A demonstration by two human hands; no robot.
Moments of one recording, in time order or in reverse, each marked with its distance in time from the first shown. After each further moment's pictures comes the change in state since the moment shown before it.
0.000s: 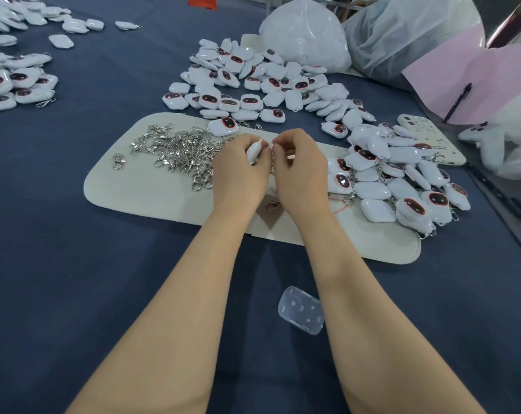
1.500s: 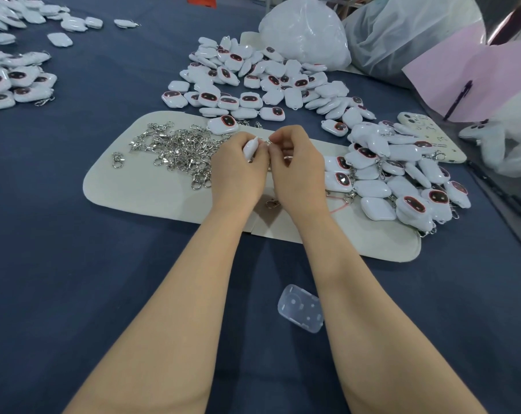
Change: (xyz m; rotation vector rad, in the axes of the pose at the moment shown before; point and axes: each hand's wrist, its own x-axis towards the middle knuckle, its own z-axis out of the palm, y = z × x) left_hand 0.000 -0.001 0.000 0.000 -0.003 -0.027; right_hand -0.002 -0.001 0.003 0.124 -0.023 0.025
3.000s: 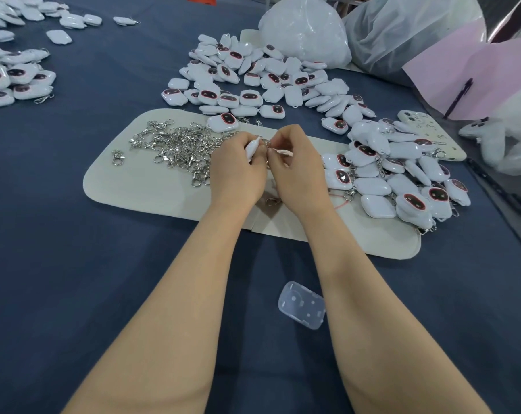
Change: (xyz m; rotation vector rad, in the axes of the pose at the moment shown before) left_hand 0.001 -0.002 -0.003 0.118 0.006 0.038; right_hand 0.001 0.004 -0.004 0.028 -0.118 -0.014
